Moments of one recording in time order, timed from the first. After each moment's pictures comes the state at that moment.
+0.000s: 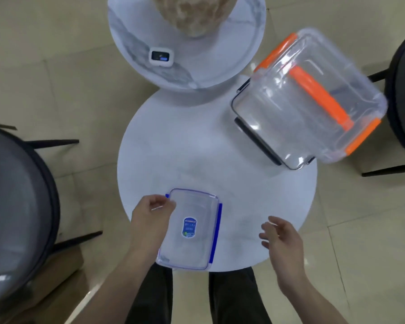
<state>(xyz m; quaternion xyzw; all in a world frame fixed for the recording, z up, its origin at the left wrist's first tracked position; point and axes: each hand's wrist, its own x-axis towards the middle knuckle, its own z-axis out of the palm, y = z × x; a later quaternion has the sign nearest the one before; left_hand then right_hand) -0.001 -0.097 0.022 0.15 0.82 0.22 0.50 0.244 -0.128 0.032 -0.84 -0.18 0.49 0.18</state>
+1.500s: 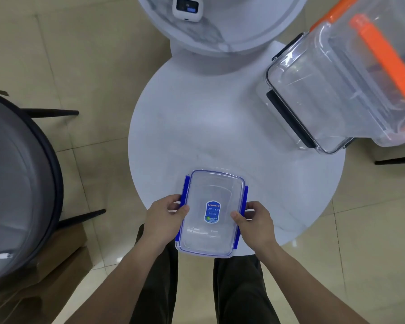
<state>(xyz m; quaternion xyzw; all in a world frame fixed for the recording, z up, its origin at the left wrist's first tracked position) -0.040 -0.139 -0.033 0.20 0.77 0.08 0.60 0.171 -0.144 -0.053 -0.79 -0.28 0.54 0.02</state>
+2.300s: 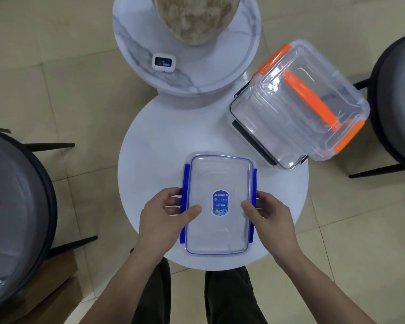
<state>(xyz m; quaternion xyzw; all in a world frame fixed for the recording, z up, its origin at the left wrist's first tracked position) 0.002 -0.092 0.062 0.28 0.76 0.18 0.56 0.223 -0.093 0.049 -0.76 -0.36 0.51 0.18</state>
